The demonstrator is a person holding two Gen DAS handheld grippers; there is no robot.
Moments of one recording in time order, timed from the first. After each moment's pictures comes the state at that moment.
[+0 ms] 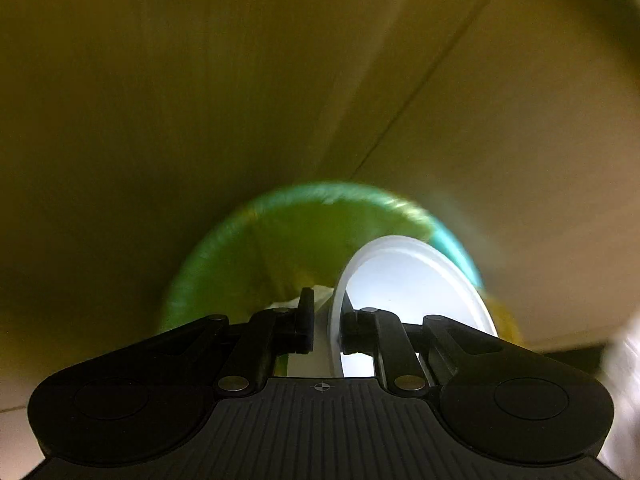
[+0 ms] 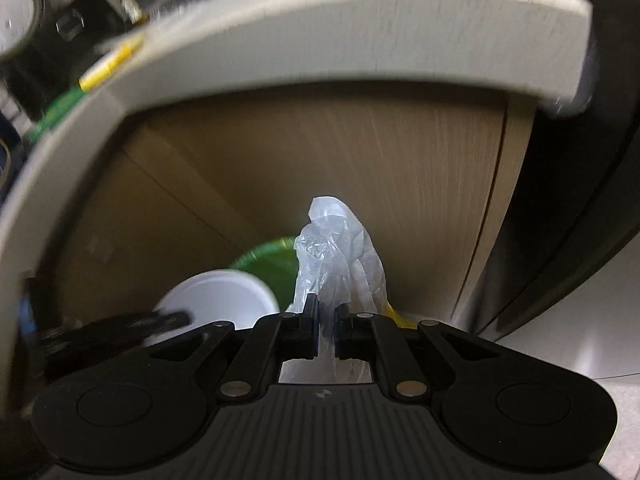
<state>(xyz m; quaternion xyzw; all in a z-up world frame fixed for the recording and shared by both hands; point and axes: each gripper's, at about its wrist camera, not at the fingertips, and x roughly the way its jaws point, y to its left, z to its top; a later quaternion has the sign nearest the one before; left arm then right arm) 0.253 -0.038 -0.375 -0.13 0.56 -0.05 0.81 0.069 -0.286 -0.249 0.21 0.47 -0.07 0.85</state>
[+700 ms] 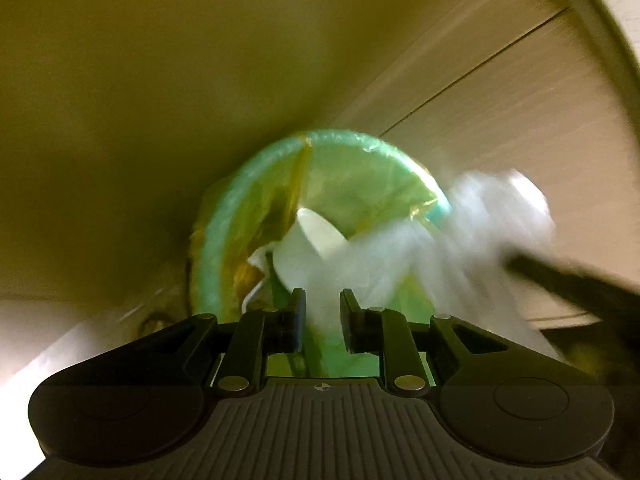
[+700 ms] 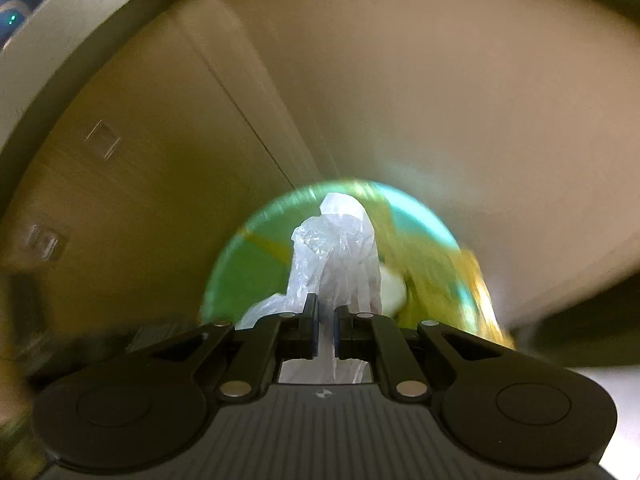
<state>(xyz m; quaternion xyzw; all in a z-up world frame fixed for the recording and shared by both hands) 0.175 0.031 -0.348 -0.24 0.57 -0.06 0.78 0.162 -0.189 -0.335 0.10 0.51 0.04 0.86</state>
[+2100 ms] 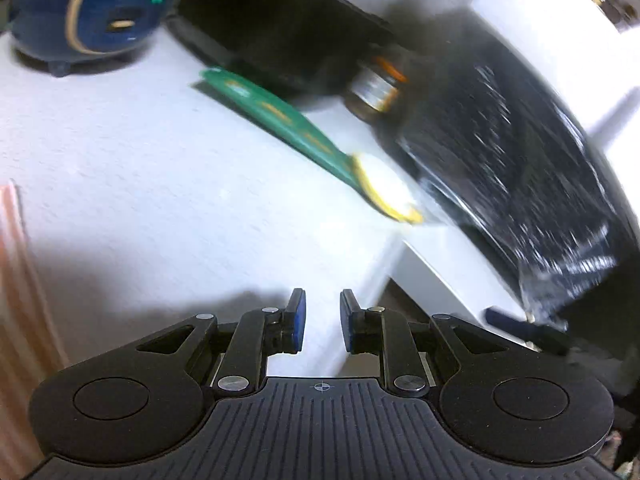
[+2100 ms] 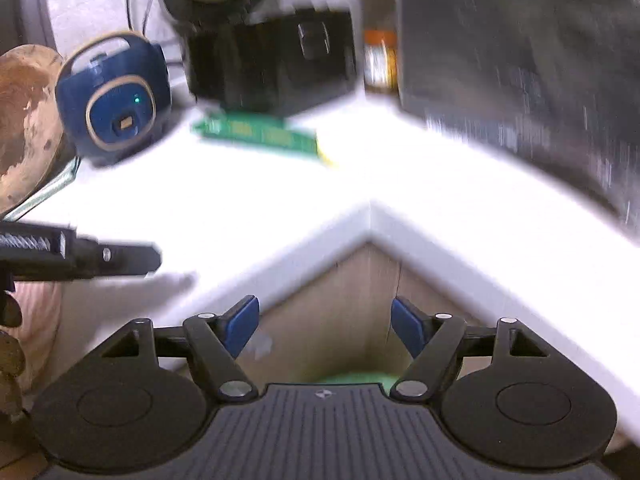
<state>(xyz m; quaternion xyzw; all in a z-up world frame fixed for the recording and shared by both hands) 0.263 0.129 -0.064 -0.23 0.40 -0.15 0.87 0.207 -0.121 -0.086 -0.02 0.35 0.06 0.93</state>
